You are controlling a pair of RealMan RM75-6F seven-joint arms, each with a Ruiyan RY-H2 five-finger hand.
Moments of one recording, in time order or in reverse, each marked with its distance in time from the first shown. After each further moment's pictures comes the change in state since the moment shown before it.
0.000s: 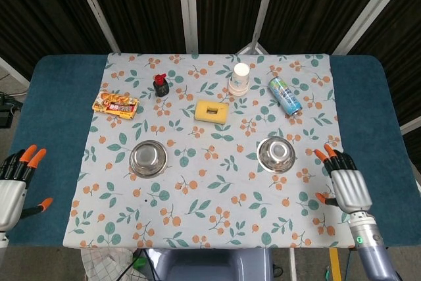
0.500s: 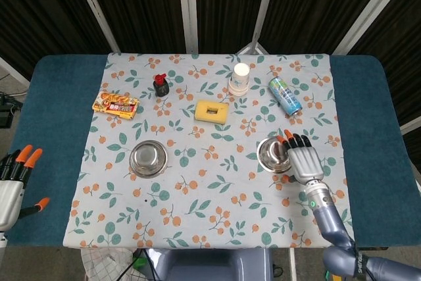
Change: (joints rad) left arm 0.009 -0.008 -0.006 0.003 -0.022 0.007 0.034; right arm 0.264 -0.219 0.112 0.119 0.346 -0.204 -0.319
